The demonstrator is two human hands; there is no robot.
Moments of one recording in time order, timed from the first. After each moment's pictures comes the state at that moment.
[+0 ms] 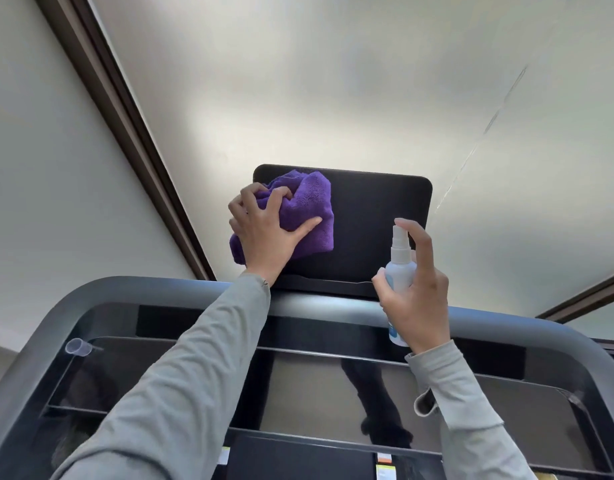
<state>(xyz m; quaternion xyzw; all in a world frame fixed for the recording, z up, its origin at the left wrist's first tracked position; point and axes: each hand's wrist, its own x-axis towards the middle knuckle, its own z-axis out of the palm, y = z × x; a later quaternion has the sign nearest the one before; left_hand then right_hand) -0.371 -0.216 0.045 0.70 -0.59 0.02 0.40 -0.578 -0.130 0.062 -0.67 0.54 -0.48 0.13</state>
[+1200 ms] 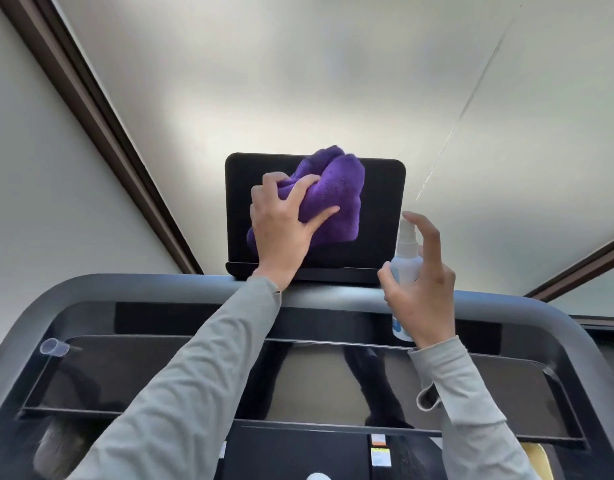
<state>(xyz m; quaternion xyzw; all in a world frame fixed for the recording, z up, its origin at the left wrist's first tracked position) -0.427 -0.198 0.057 0.62 -0.65 0.03 0.45 -0.609 -0.112 0.069 -0.63 0.58 -0.49 0.16</state>
